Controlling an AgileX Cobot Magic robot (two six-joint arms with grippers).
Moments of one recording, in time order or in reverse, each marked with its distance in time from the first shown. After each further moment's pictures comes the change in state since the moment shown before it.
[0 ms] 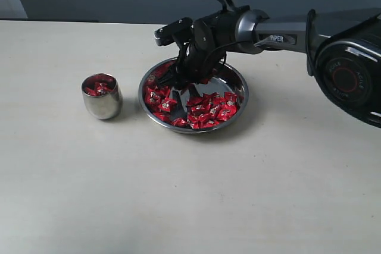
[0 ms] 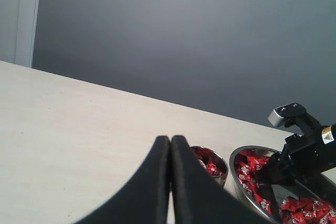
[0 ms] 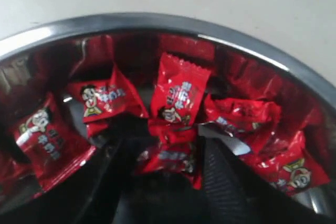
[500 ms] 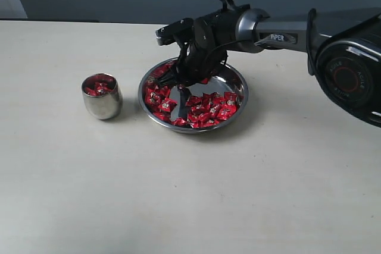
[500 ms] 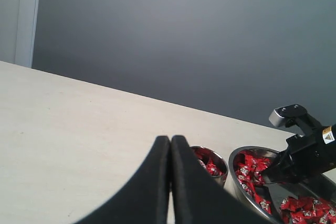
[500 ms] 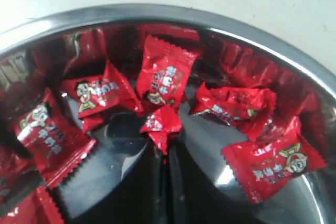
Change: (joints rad) left arm 0.000 0.000 0.000 0.000 0.000 0.000; right arm 0.000 0.002 -0.002 0.011 0.032 0.030
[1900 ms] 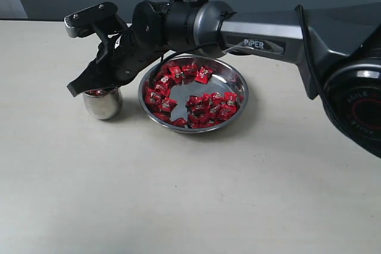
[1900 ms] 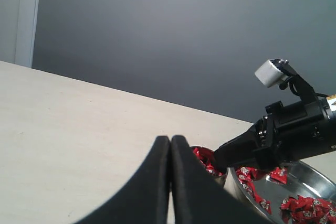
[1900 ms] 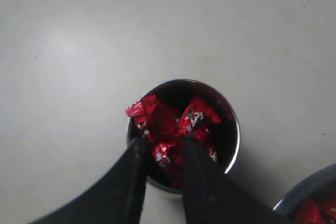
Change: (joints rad) left arm 0.000 0.000 0.000 0.000 0.000 0.000; right arm 0.236 -0.138 0.002 0.359 -0.074 -0.284
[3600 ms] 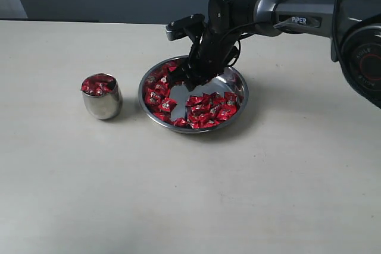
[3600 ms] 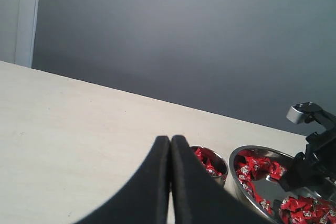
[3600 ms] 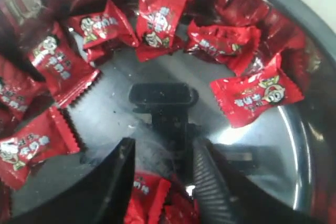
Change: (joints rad) left arm 0.000 0.000 0.000 0.000 0.000 0.000; right arm -0.286 0.071 0.000 -0.238 0.274 0.142
